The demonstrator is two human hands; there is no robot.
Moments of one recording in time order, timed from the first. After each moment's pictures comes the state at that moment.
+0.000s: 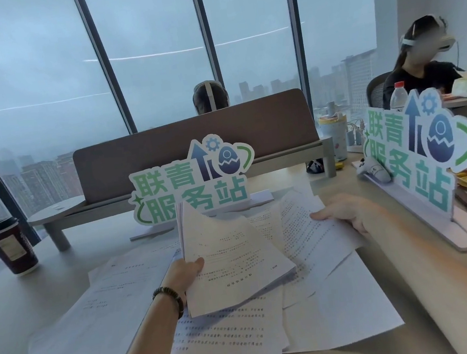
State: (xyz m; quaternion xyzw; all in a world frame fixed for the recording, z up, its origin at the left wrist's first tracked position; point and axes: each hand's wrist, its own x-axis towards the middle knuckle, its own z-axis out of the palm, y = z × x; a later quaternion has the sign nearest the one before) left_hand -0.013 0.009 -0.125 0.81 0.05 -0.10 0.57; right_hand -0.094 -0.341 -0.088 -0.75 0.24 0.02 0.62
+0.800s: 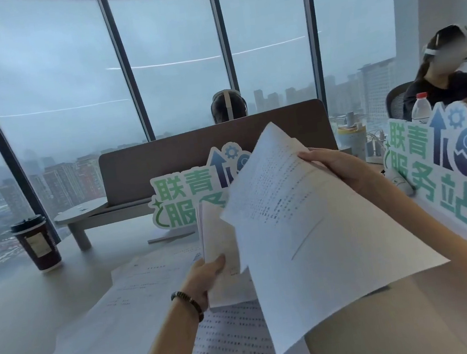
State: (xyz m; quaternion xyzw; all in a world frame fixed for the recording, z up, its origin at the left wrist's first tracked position) left_hand -0.030 0.009 -0.115 0.73 -0.02 -0.13 0.67; right_hand -0.094 -0.298 0.020 -0.61 -0.06 -0.01 0.79
